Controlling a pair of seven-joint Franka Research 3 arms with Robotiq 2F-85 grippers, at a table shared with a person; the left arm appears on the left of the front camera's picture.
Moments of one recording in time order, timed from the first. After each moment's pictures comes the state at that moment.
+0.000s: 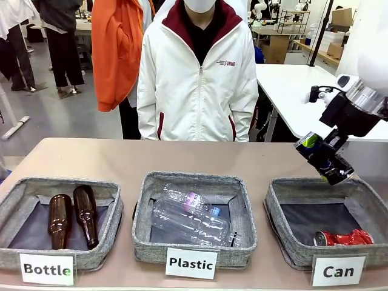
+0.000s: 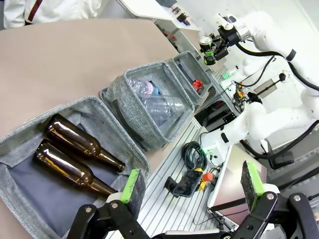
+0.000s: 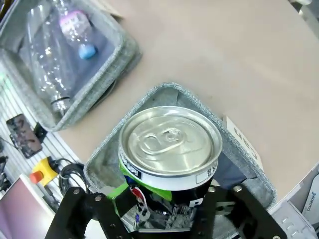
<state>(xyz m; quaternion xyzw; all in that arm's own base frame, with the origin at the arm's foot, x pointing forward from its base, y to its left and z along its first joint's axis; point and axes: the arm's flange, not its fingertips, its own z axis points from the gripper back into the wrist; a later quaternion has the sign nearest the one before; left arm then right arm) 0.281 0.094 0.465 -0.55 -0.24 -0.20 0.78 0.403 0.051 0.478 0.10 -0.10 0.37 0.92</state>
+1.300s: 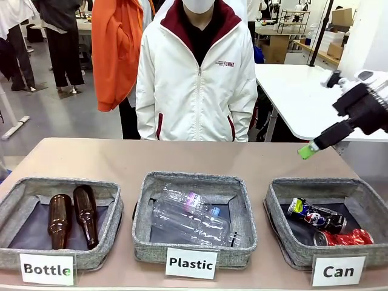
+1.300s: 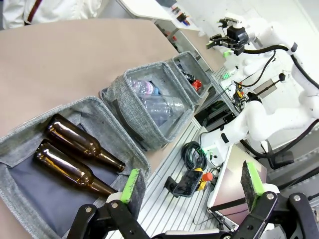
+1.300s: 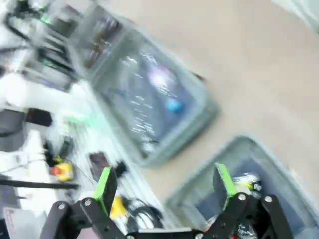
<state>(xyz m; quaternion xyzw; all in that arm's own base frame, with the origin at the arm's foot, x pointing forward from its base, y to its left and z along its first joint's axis) 0.281 0.094 0.465 -0.55 -0.24 -0.20 0.78 0.381 0.031 0.494 0.38 -0.17 0.33 0.85</state>
